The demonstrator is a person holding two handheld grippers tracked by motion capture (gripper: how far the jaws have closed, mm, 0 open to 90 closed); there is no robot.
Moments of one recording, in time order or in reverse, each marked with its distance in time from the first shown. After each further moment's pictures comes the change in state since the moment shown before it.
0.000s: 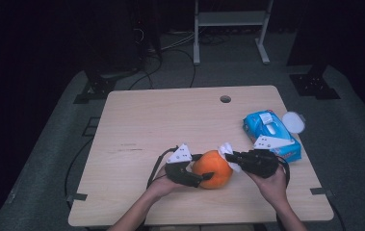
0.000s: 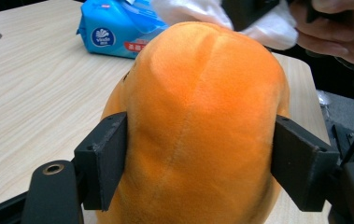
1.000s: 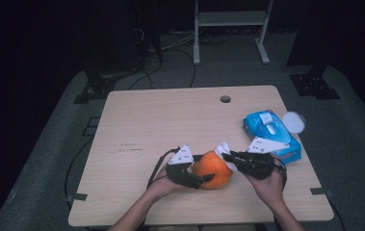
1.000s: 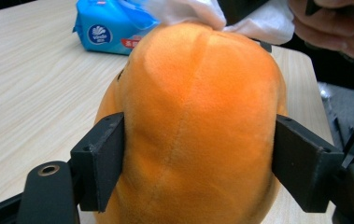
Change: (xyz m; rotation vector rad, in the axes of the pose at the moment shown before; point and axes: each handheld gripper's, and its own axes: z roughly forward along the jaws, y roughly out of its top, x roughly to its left) left arm -0.001 -0.001 0.001 0.016 -0.003 0.012; right arm 0.011 0.002 0.005 0.001 -0.082 -0.102
